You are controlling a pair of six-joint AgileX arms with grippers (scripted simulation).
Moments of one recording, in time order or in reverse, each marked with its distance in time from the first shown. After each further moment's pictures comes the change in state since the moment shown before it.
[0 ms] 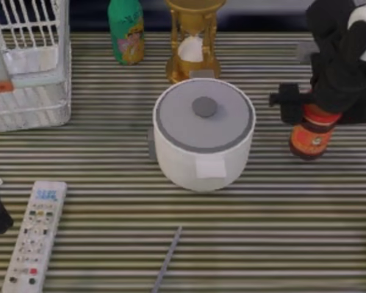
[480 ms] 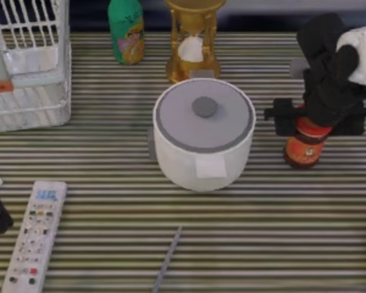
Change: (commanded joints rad) left arm 0.000 0.000 0.000 0.000 0.000 0.000; right arm 0.000 0.065 -0.056 0.128 0.002 -0.003
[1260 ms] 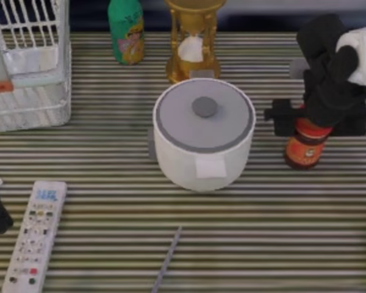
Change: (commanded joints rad) left arm 0.000 0.000 0.000 0.000 0.000 0.000; right arm 0.000 0.000 0.000 0.000 0.000 0.000
